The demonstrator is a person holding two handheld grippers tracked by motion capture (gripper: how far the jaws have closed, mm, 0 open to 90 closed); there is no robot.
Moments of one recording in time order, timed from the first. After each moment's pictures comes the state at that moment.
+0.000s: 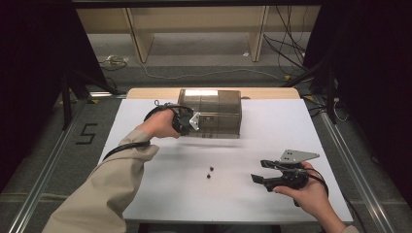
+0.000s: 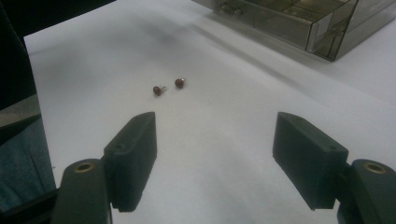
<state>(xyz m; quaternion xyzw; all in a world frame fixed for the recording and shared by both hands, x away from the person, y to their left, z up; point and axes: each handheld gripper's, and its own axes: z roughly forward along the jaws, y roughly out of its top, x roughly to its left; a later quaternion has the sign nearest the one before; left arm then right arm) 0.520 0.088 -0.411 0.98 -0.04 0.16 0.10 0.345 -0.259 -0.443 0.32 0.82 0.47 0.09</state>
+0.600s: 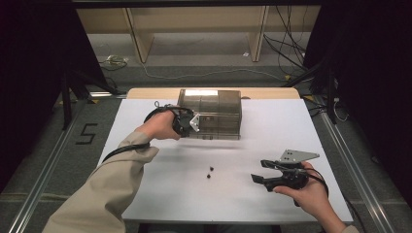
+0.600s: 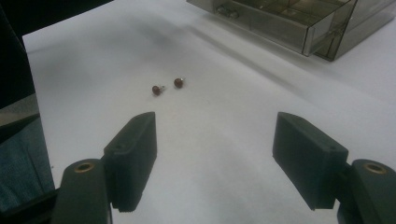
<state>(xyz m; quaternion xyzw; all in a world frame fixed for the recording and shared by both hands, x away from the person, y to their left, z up) 0.514 0.087 -0.411 0.98 -0.04 0.15 0.10 0.345 -0.259 -0.443 0.32 0.82 0.47 0.09</state>
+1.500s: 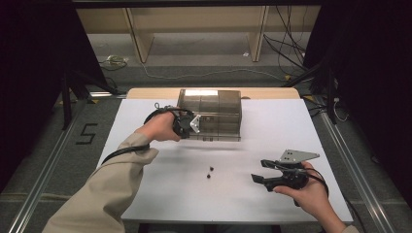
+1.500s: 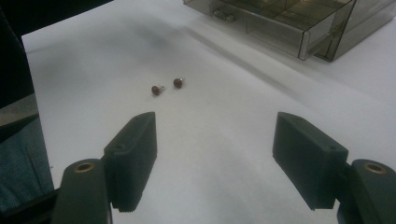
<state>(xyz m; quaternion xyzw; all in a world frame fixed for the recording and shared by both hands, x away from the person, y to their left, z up) 0.509 0.086 -0.413 0.98 -0.03 0.15 0.11 0.345 -0.259 -0.443 0.32 0.82 0.47 0.09</state>
